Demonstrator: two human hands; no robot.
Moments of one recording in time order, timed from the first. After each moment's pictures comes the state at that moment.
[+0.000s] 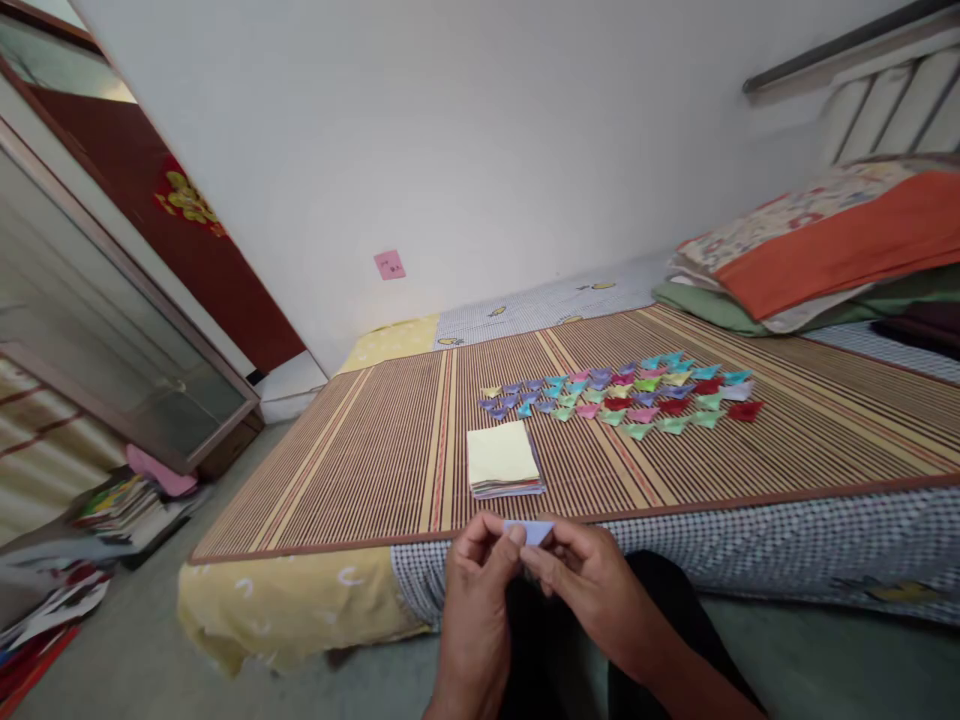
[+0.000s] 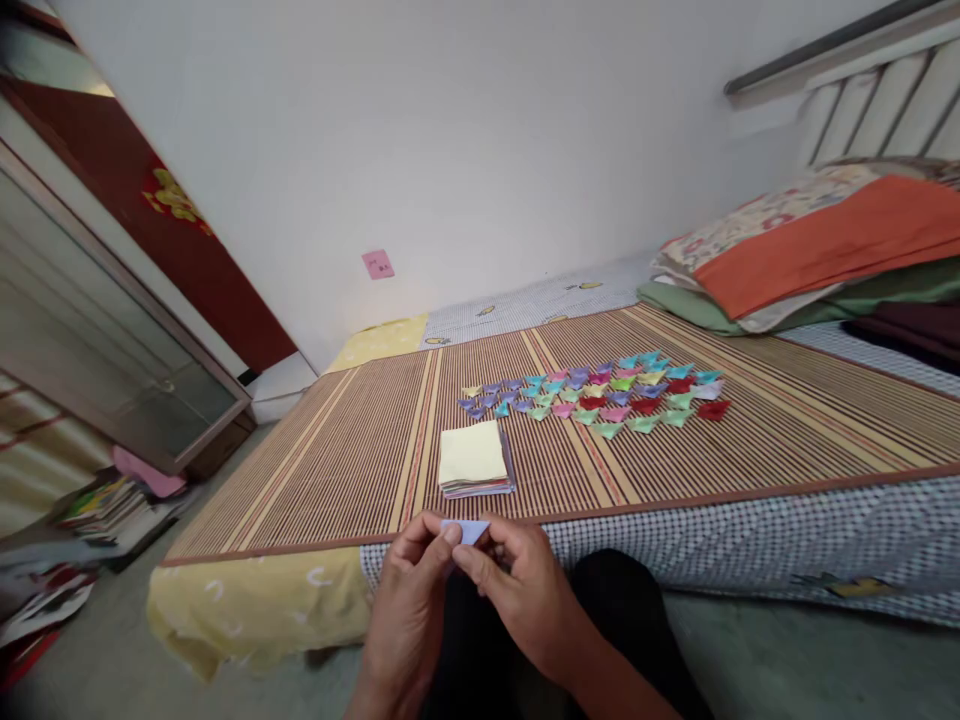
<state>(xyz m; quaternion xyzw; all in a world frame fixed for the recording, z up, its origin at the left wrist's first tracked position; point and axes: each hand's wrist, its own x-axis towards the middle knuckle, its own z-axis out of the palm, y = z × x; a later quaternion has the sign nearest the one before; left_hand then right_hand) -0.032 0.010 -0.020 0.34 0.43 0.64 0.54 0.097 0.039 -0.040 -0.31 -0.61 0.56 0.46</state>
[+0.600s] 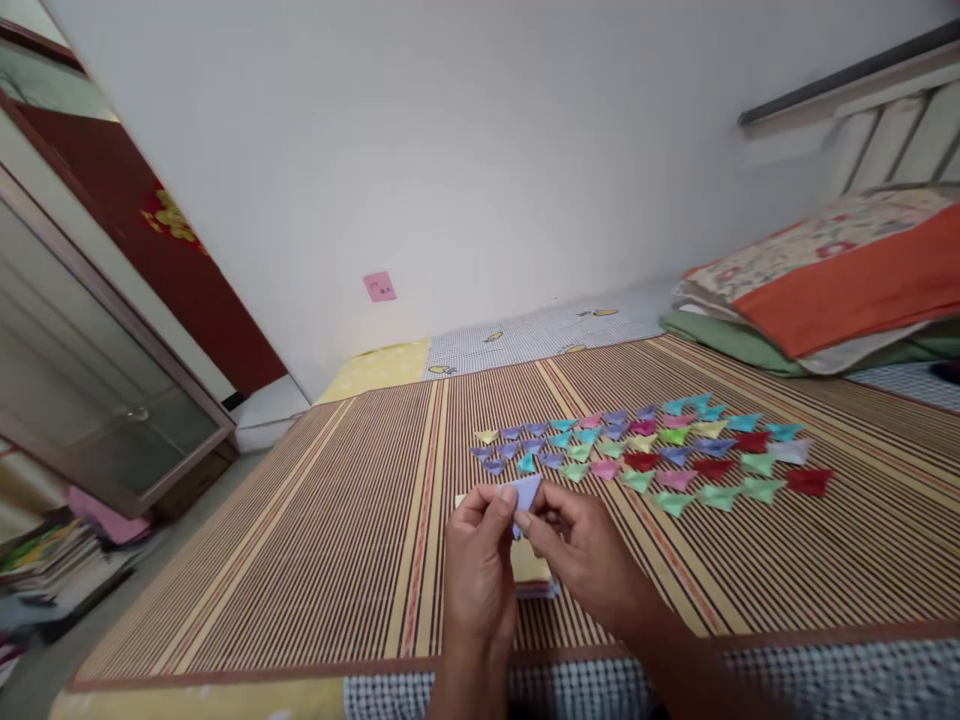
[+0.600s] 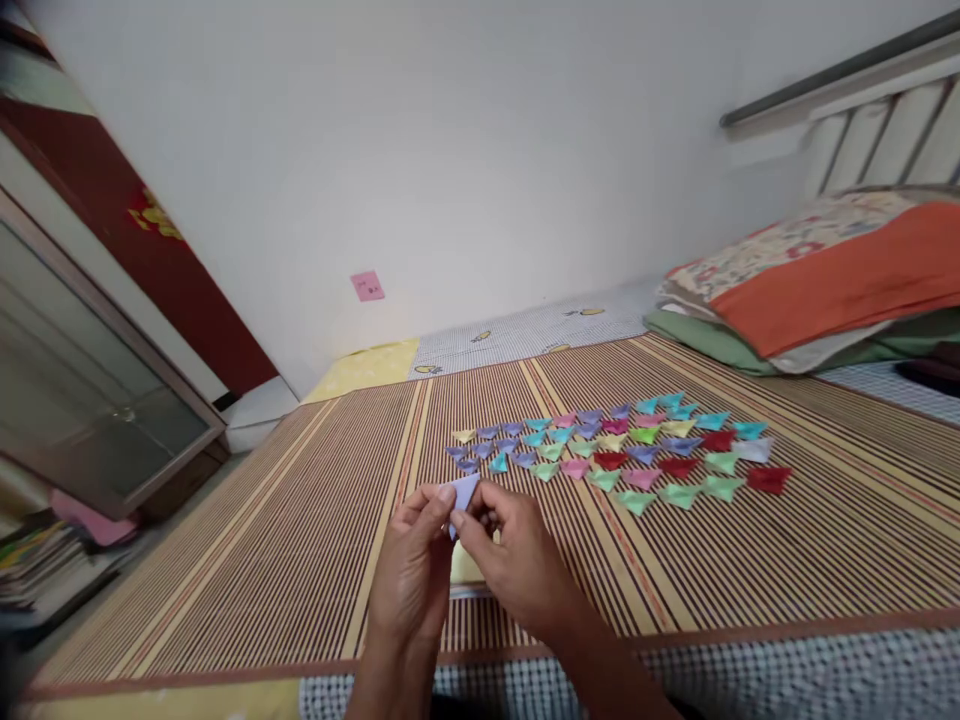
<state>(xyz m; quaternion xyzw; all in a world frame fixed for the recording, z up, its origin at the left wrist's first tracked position) -0.025 0.162 -0.012 0.27 0.36 0.71 0.55 0.085 0.176 -0.017 -0.33 -0.66 0.45 0.50</state>
